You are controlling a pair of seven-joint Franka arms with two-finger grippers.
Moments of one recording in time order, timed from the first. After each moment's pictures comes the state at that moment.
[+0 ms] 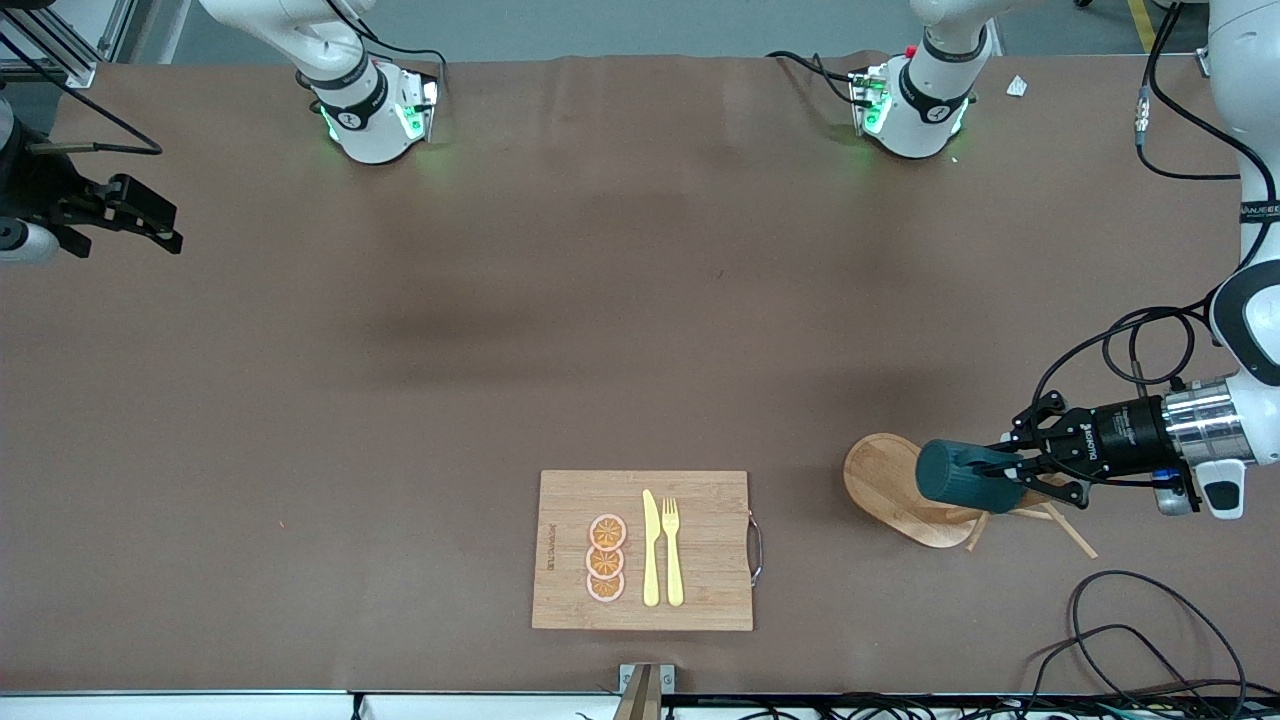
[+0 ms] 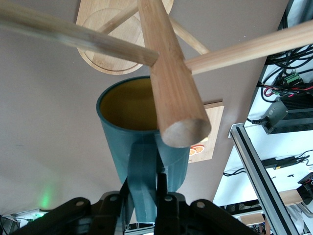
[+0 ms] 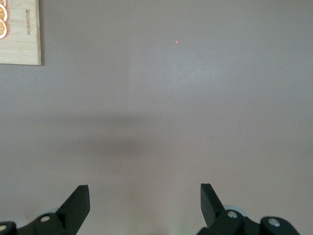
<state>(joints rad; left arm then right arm) 0.31 0.56 -0.31 -1.39 -0.63 1.87 -1.12 0.12 -0.07 -0.09 -1.61 -0.02 1.52 -0.01</state>
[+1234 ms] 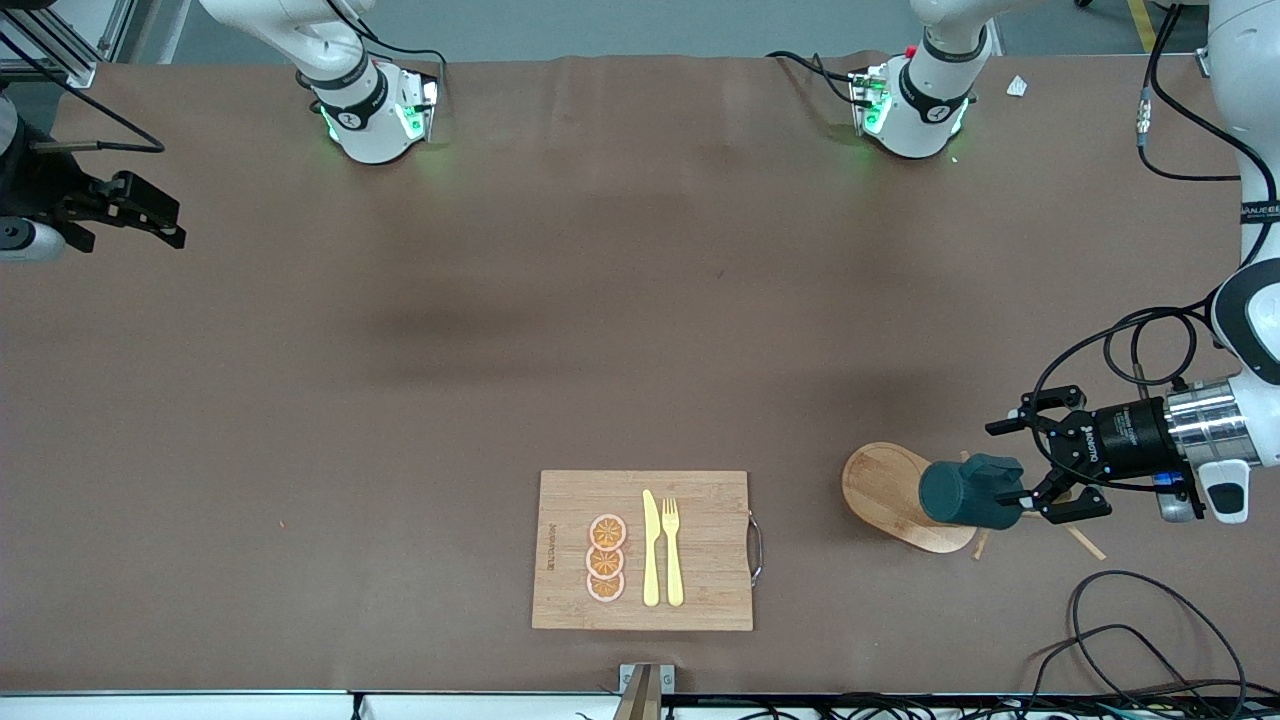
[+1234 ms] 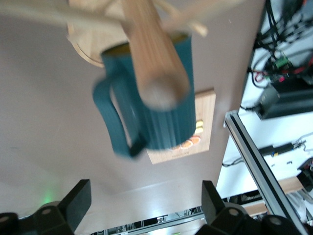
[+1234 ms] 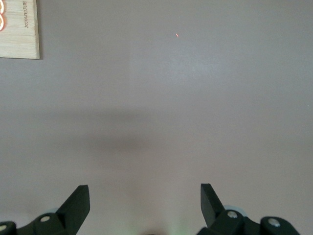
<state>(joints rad) 0.30 0.55 -0.34 -1.36 -0.63 1.87 -1.09 0.12 -0.07 -0.09 -1.61 -0.02 1.50 -0.01</state>
